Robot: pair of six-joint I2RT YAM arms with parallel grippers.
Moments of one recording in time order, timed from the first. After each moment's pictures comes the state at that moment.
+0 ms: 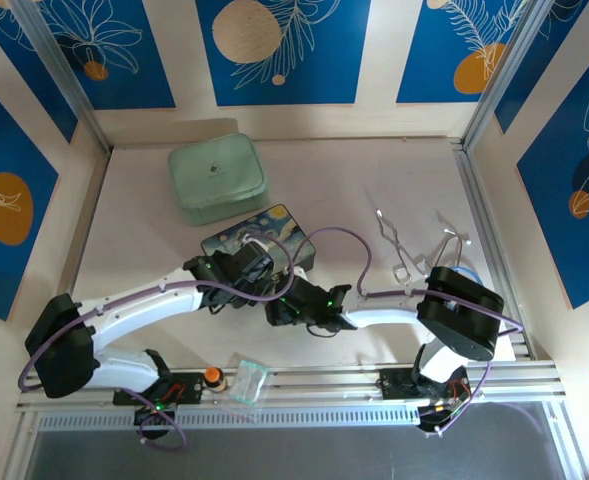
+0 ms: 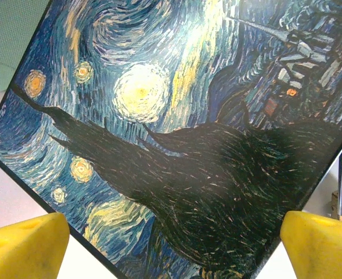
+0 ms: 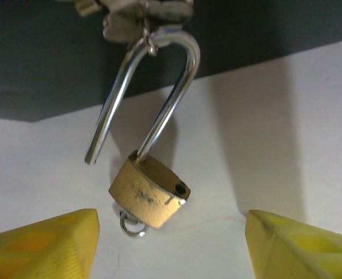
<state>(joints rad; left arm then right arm) -0.91 1.31 0.89 -0.72 -0.50 -0.26 1.12 1.60 0.73 -0.08 0.14 0.81</state>
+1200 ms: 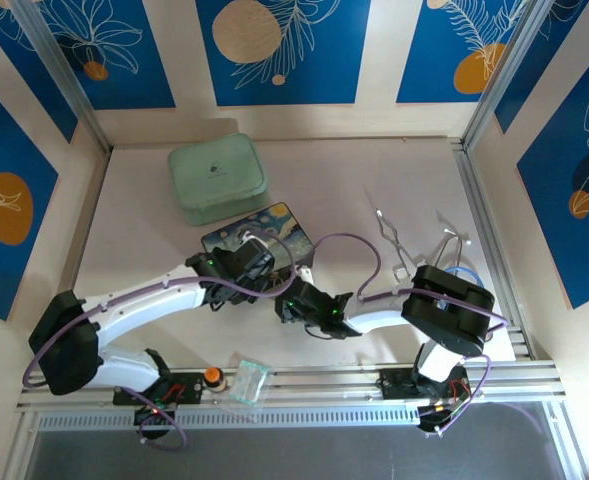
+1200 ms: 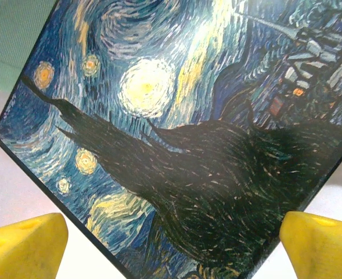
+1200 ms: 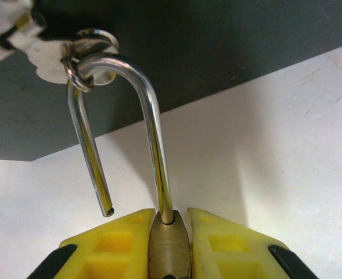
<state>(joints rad) -0.90 1.36 0.92 -0.73 -0.53 -0.23 1.09 1.65 0.58 0.27 0.18 0.91</state>
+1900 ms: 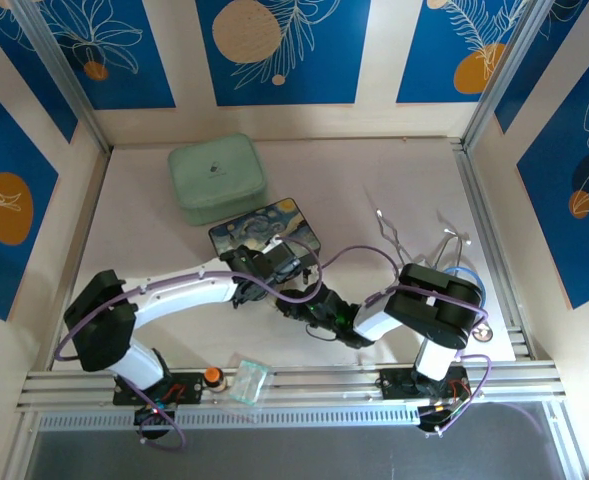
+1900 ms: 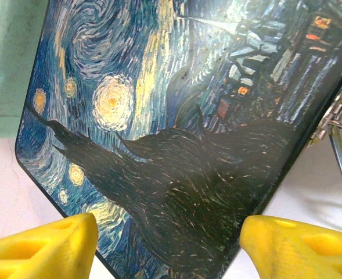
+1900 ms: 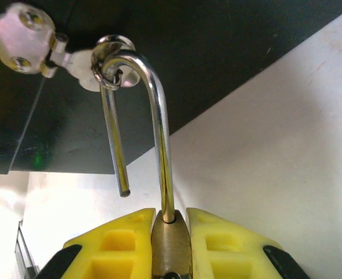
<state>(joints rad) -0.99 1.56 1.05 -0.76 -0.66 -0.13 1.05 1.73 0.40 0.81 0.12 1.17</state>
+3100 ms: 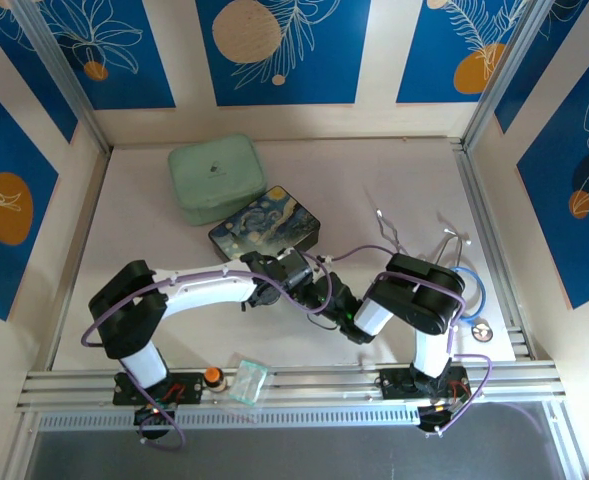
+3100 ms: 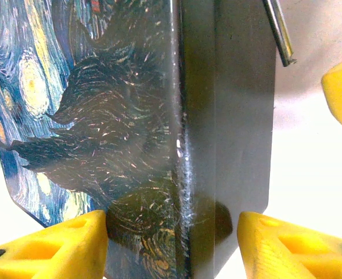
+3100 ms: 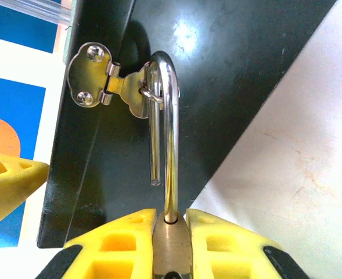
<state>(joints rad) -1.02 1.68 1.07 -0.78 -0.71 0.01 0.93 1.85 0.38 1.14 0.12 1.23</state>
